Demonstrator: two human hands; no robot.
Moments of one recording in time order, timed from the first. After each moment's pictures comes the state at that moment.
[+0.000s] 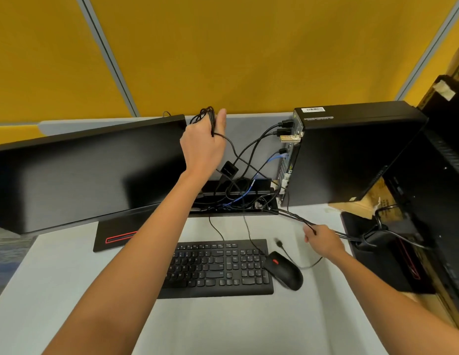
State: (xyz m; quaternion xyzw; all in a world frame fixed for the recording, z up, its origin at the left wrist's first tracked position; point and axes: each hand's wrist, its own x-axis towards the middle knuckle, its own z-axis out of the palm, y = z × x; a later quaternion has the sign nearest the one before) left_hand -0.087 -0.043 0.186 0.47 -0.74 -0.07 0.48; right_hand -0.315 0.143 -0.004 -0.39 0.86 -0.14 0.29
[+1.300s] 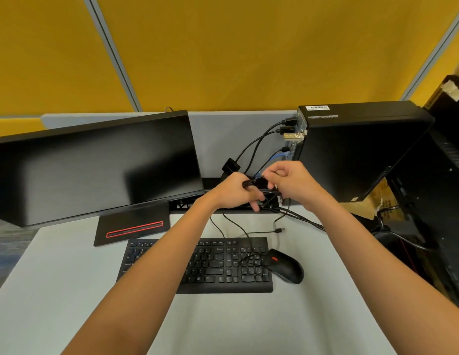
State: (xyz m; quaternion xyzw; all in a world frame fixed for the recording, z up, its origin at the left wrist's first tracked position) left_hand -0.092 -0.006 0.122 0.34 -0.79 -0.50 0.06; right_hand -0.252 0.067 0.144 -0.48 0.70 -0.38 0.37
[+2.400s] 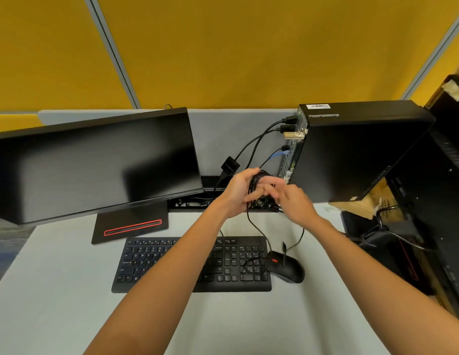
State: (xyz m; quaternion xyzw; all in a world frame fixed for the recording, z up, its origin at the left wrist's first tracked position) left_hand -0.113 0.006 0.106 0.27 -0.53 -0.79 0.17; right_hand -0.263 0.079 0.081 -0.58 0.75 -0.22 0.22
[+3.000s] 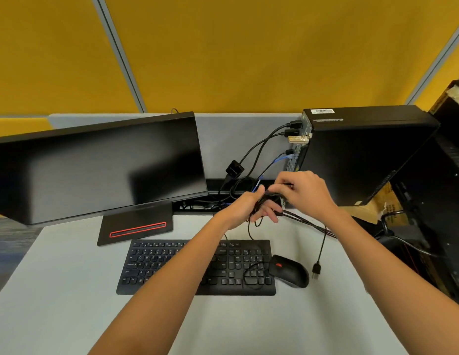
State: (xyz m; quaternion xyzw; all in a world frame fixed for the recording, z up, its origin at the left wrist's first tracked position) left_hand -0.101 0.020 0.091 0.31 -0.64 -0.70 0.08; right_hand -0.275 0.075 0.118 -0.68 0.70 -0.21 0.06
